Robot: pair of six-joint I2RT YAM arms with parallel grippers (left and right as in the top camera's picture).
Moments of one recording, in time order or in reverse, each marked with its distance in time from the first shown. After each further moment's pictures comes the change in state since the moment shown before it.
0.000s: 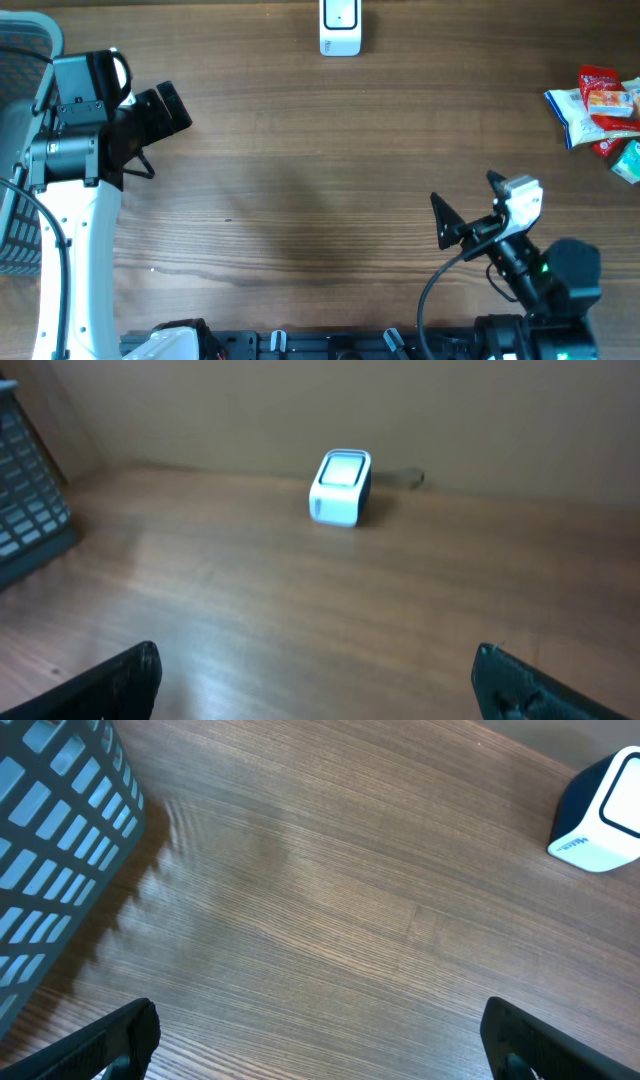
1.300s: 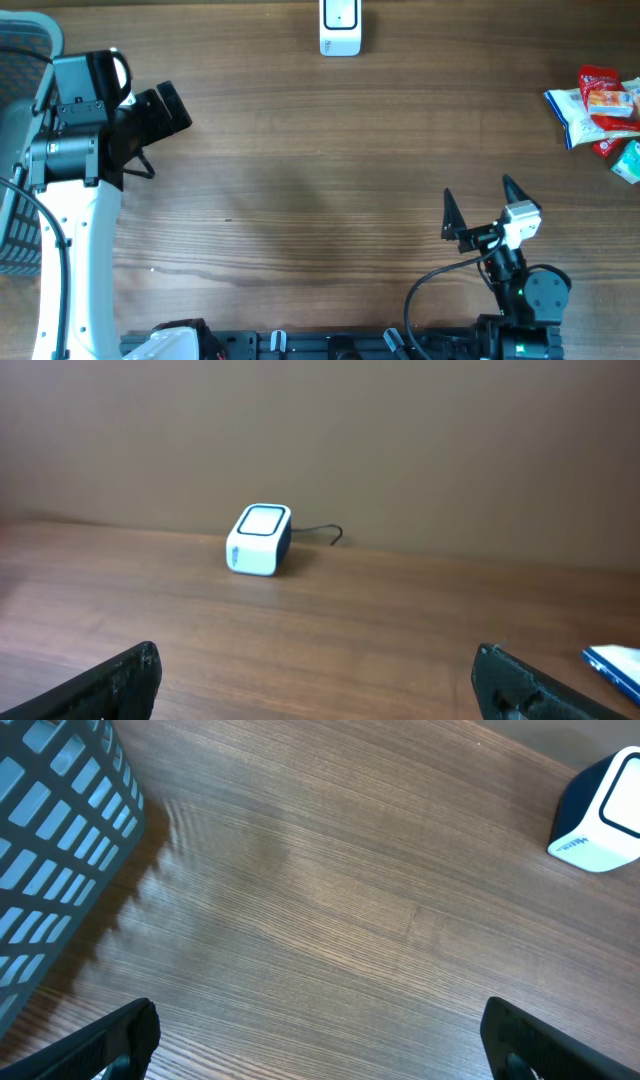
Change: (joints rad) left arm 0.000 0.000 0.000 0.000 0.000 0.000; right arm -0.108 -0.282 -0.449 0.423 0.082 -0.010
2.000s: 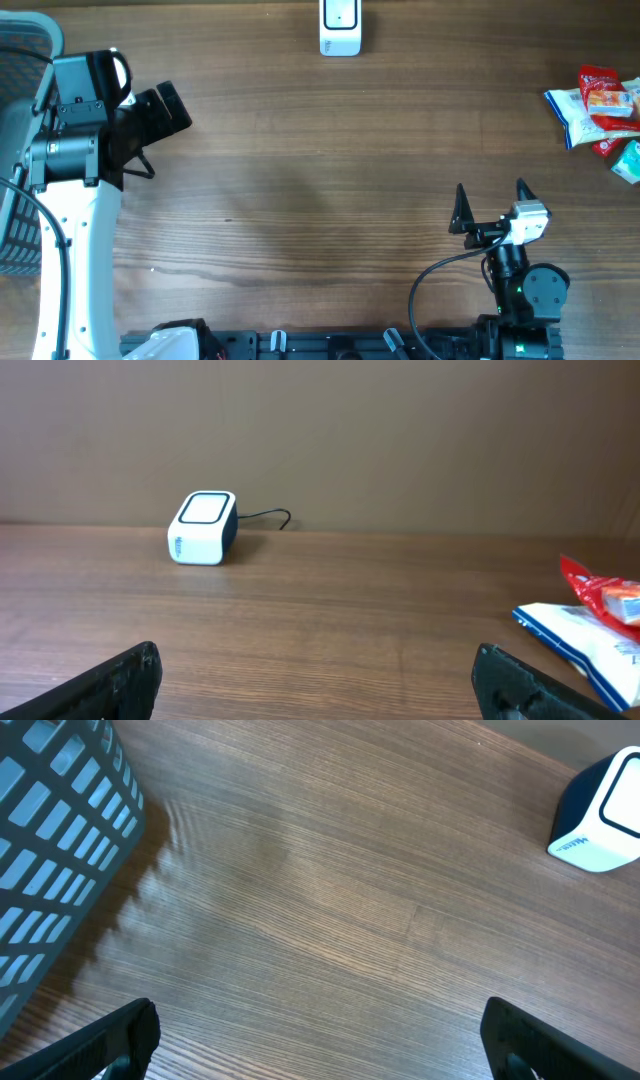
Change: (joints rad) left arm 0.000 0.000 0.000 0.000 0.000 0.000; right arm 0.000 0.000 -0.001 -0.040 0.142 -0.014
